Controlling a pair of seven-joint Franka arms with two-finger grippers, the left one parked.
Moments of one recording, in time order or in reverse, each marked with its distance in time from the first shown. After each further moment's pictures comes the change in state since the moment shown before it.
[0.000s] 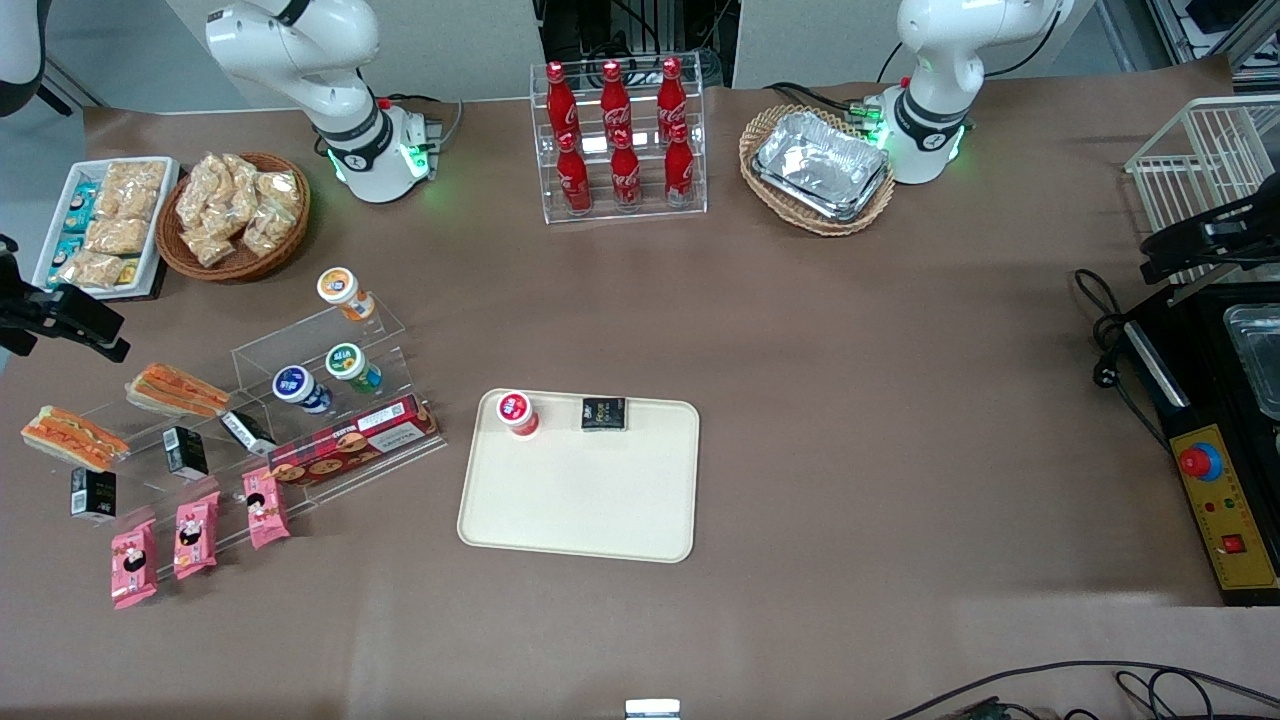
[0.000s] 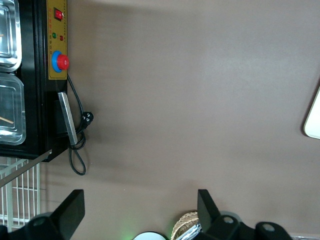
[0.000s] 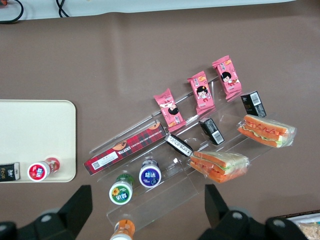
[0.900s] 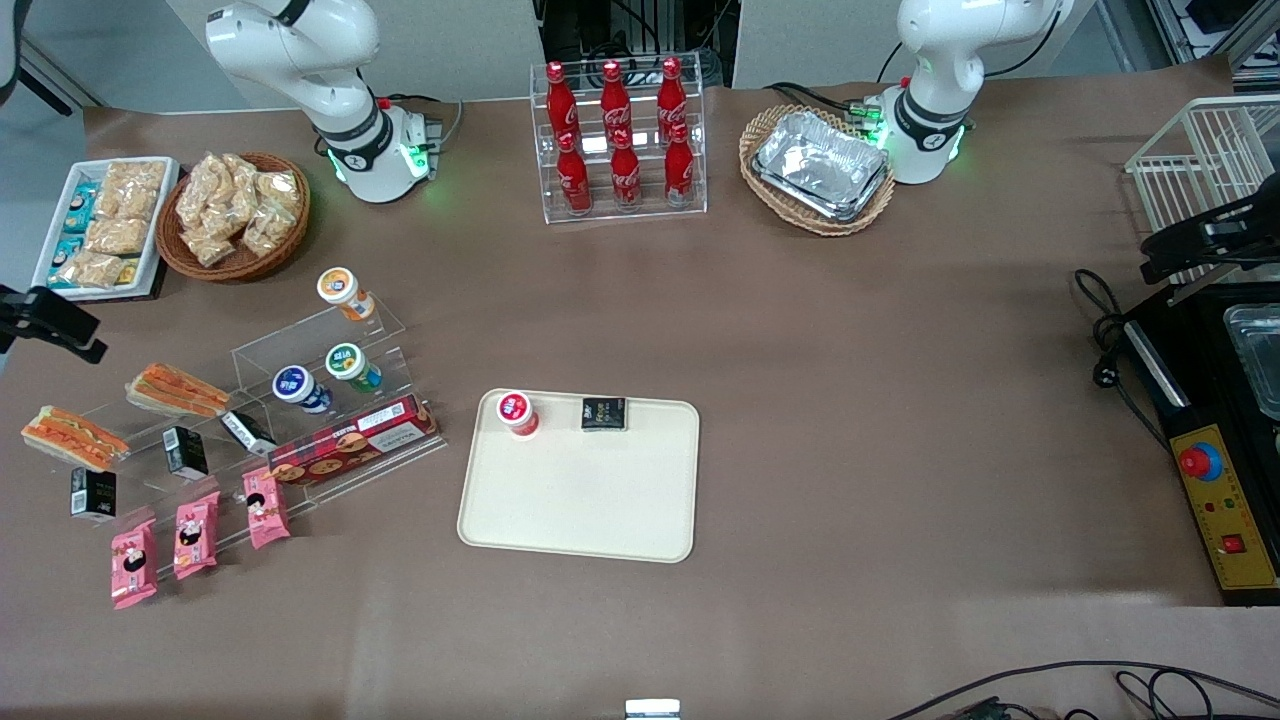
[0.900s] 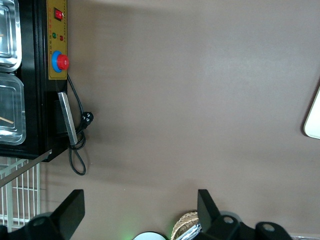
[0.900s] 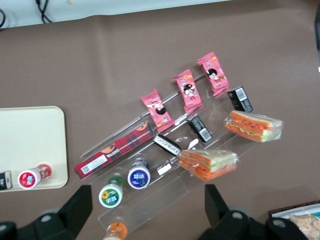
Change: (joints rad) arm -0.007 0.000 -0.047 0.000 0.000 0.000 0.002
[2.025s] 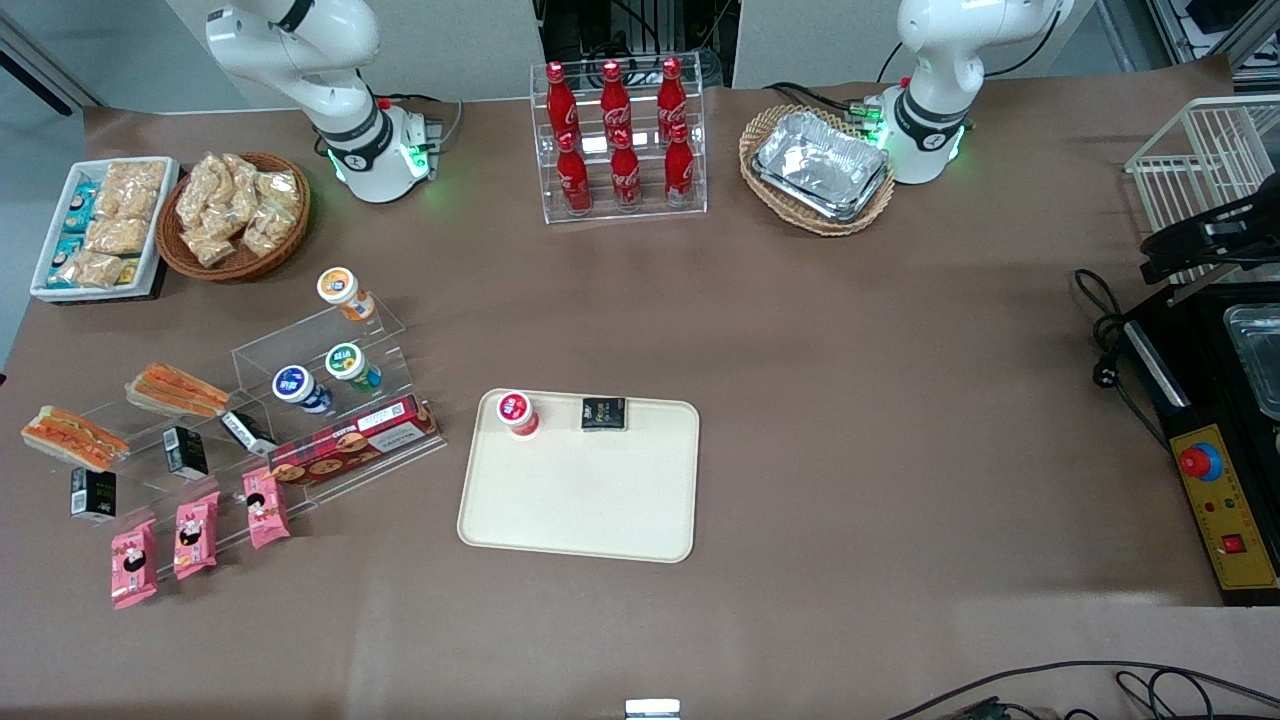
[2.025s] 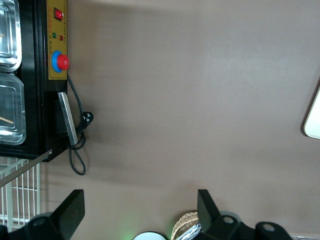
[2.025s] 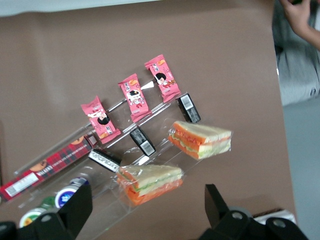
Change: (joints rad) arm -0.012 0.096 -0.218 -0.014 0.005 0.106 -0.224
